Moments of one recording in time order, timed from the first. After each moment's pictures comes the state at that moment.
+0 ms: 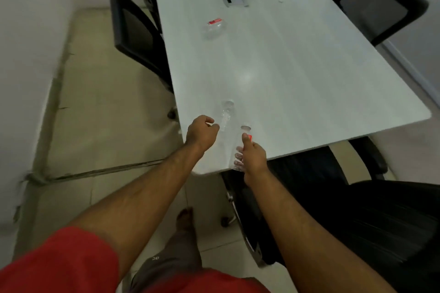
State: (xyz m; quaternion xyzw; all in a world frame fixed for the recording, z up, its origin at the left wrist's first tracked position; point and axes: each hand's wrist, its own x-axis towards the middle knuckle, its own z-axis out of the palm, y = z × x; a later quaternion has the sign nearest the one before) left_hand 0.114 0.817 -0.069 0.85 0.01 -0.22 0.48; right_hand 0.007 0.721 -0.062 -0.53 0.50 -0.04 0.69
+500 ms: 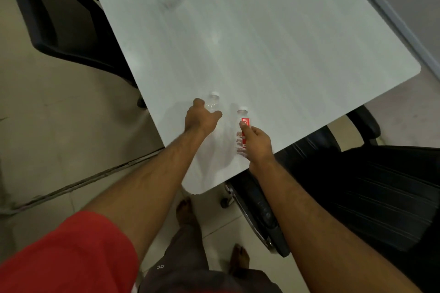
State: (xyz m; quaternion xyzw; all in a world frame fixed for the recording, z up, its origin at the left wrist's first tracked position) left_hand 0.221 0.741 -0.141 0.87 -0.04 -0.32 0.38; right_hand 0.082 0.678 -0.099 -0.51 0.59 -0.07 0.62
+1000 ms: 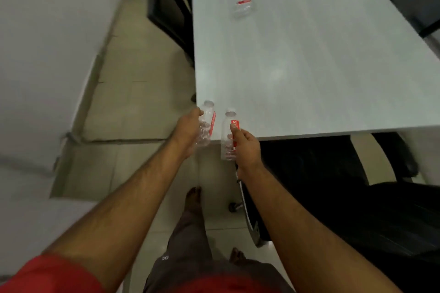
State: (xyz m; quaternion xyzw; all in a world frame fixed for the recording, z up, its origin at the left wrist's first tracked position) left_hand 0.027 0.874 -0.058 0.64 0.18 -0.27 0.69; right_hand -0.055 0.753 -0.077 -0.53 0.37 0.00 0.77
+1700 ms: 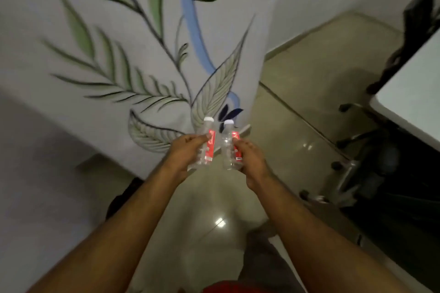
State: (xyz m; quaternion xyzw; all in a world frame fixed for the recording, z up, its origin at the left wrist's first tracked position) left_hand -0.616 1.139 -0.035 0.52 0.45 0.10 0.72; right_hand -0.515 1.006 -0.073 -0.63 0.02 0.40 0.66
